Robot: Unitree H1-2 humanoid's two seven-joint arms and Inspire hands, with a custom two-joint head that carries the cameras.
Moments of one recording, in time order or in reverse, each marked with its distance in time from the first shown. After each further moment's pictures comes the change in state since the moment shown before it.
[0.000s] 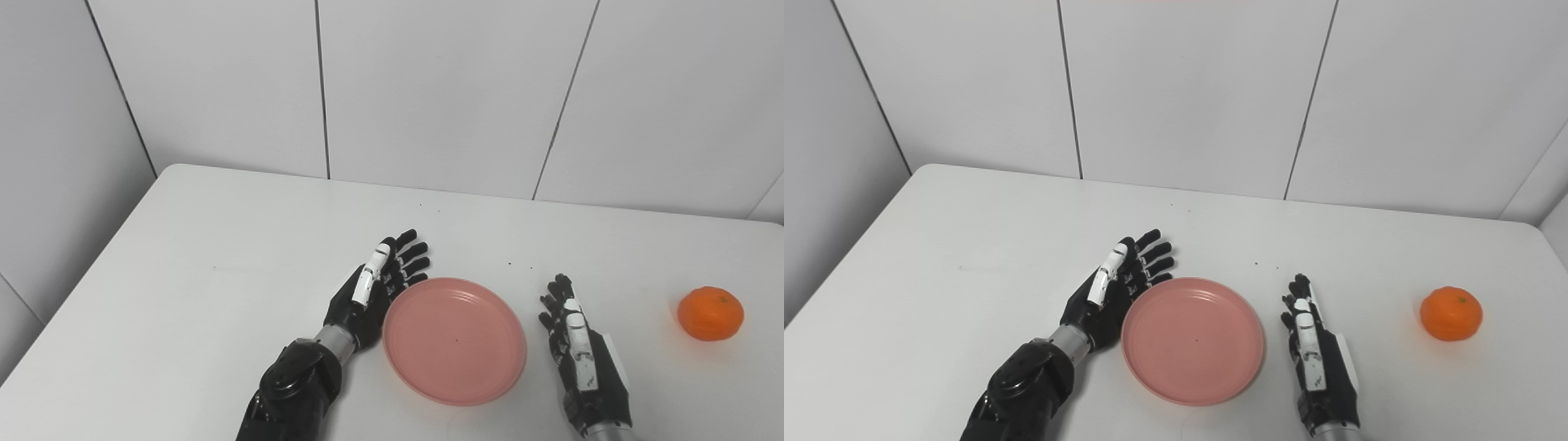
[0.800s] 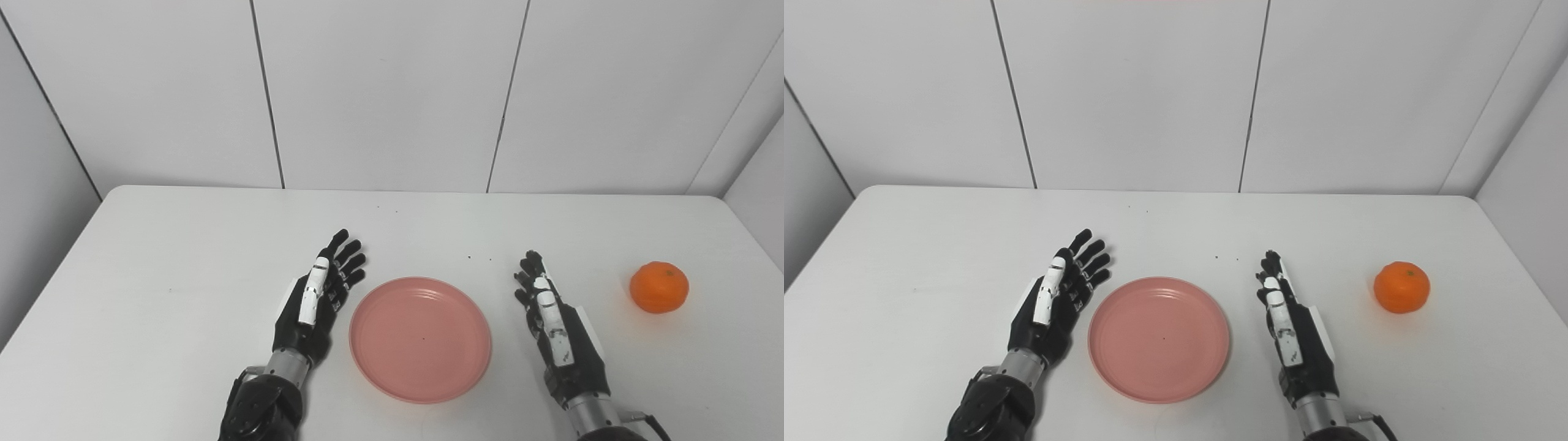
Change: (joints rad) left arm 0.057 -0.004 0.022 0.045 0.094 -0.241 0.014; right arm -0.036 -0.048 -0.029 -0.066 -0.051 0.000 -0.019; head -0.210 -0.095
